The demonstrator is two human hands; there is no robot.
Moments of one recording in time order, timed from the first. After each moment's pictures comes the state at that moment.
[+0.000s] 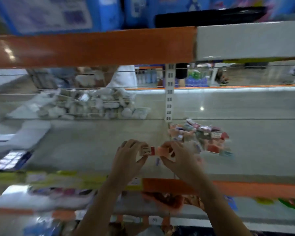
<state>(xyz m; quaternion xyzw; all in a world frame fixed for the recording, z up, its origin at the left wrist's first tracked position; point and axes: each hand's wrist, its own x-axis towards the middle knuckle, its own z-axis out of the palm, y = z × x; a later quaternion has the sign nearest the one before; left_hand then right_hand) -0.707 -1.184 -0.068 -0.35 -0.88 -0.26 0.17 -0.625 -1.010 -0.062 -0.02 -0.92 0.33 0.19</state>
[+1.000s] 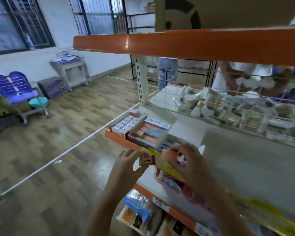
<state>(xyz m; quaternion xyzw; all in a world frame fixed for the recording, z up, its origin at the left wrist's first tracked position) -0.787 -1.689 -0.060 -0.11 -0.93 -0.29 0.20 -0.809 -1.479 -0.040 0.22 -0.88 0.39 0.15</state>
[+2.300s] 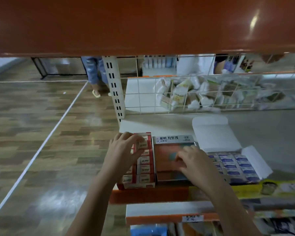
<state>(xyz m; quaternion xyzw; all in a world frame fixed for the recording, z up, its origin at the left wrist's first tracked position) -1.084 -1.821 -0.063 -0.35 -0.91 -0.23 0.06 -0.953 -1.638 -0.060 -0.09 -0.99 0.09 0.03</state>
